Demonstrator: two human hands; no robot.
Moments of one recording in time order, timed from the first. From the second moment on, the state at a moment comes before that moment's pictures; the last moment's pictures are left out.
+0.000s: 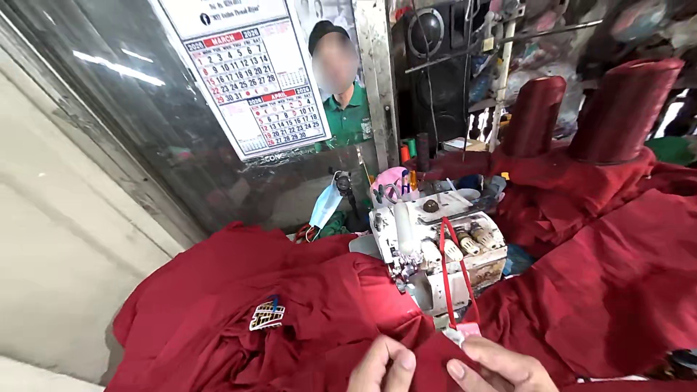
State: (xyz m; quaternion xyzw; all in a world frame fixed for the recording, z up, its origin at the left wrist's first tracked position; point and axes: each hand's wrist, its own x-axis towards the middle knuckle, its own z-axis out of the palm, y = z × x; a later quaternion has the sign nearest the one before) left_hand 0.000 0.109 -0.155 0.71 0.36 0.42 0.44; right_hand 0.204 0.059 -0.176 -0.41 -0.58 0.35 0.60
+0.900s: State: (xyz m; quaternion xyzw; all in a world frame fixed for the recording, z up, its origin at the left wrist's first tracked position) left_hand -0.002 0.243 -0.115 0.84 0.47 0.10 0.25; right_hand 0.178 0.128 -0.157 -0.58 -0.42 0.39 0.58
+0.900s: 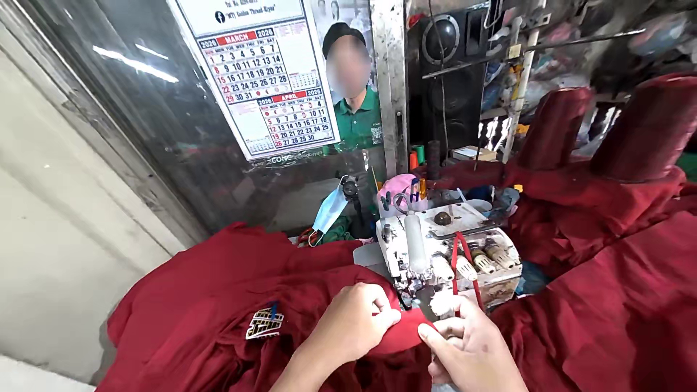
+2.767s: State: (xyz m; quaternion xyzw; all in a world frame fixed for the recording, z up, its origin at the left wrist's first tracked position) left_hand -0.022 0.120 -0.161 0.66 0.34 0.40 0.53; right_hand 0.169 0.079 -0.204 -0.45 -0.50 0.39 0.63
